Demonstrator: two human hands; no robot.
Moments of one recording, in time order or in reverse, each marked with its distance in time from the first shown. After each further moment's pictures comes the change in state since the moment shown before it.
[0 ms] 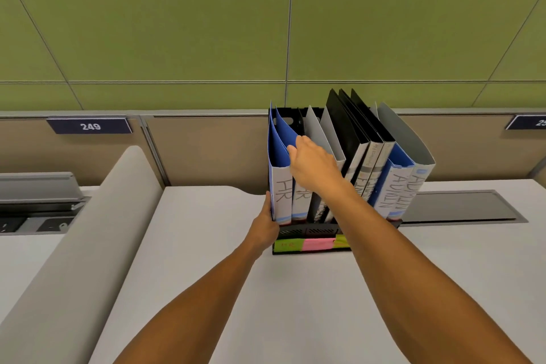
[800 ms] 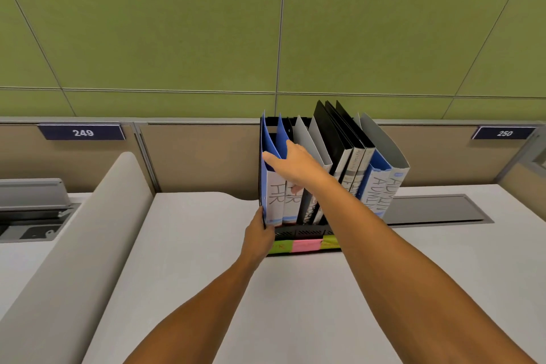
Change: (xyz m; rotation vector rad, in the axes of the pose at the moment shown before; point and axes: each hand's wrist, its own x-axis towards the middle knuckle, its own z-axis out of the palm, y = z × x) left_hand -0.022 -0.006 0.017 -0.095 0.159 0.052; right_hand -0.001 -0.012 -0.011 0.283 -0.164 0.206
